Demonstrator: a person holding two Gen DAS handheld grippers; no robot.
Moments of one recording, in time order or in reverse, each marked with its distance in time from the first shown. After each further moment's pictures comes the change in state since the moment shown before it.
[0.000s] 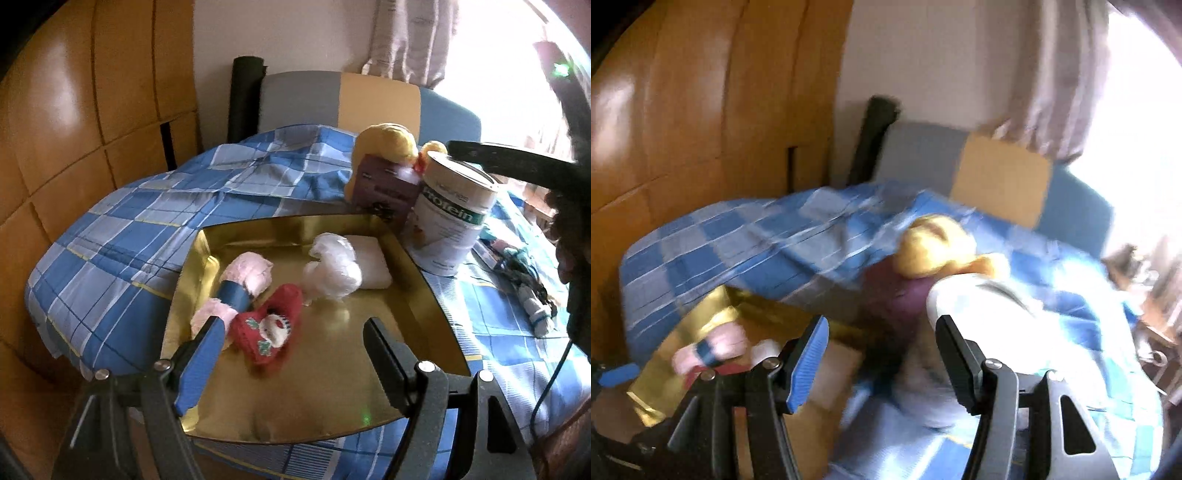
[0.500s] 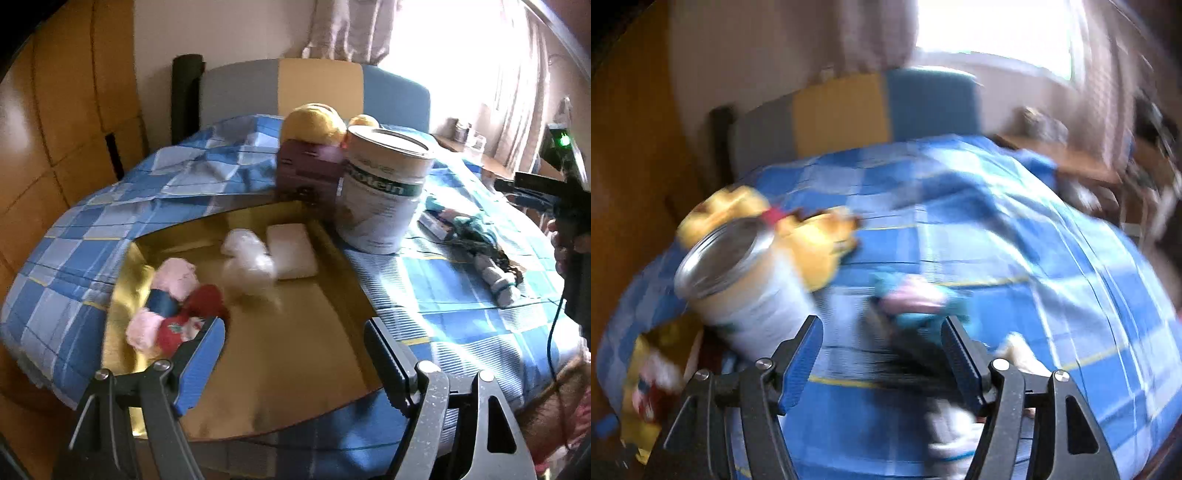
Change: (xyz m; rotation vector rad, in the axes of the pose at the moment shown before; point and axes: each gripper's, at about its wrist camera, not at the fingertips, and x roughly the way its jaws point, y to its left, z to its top) left arm 0.005 -0.063 0.008 0.129 0.067 -0.155; right arm -0.021 -0.220 -0.104 0.566 0.174 -0.194
